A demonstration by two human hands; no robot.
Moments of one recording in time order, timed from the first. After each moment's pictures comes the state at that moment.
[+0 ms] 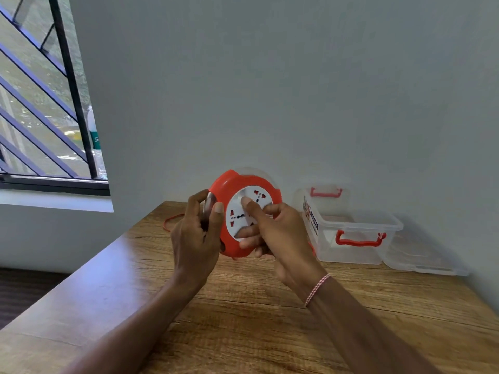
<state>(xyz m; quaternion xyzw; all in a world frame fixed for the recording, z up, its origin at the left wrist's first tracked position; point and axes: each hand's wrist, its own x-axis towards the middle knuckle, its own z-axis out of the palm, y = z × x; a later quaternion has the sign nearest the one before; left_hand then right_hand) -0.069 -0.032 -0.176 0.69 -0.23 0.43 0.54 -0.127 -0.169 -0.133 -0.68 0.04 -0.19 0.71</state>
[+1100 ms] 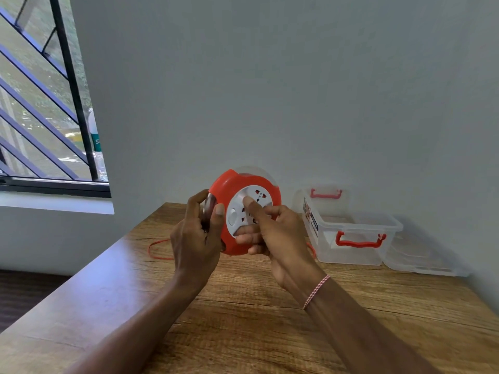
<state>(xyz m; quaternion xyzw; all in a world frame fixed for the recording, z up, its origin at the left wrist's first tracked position) -0.064 -0.031 -0.177 0.68 -0.23 0.48 0.50 -0.127 -0.166 -0.134 -0.62 0.04 -0.16 0.77</state>
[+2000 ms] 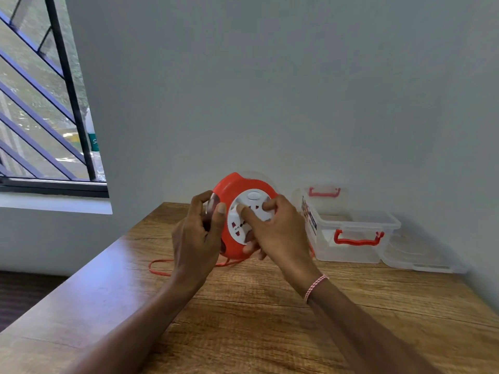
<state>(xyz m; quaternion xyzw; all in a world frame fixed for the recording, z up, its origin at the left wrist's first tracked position) -0.066 -0.031 -0.175 0.70 -0.26 0.42 0.51 -0.118 -0.175 -0.142 -0.78 0.04 -0.29 0.55</state>
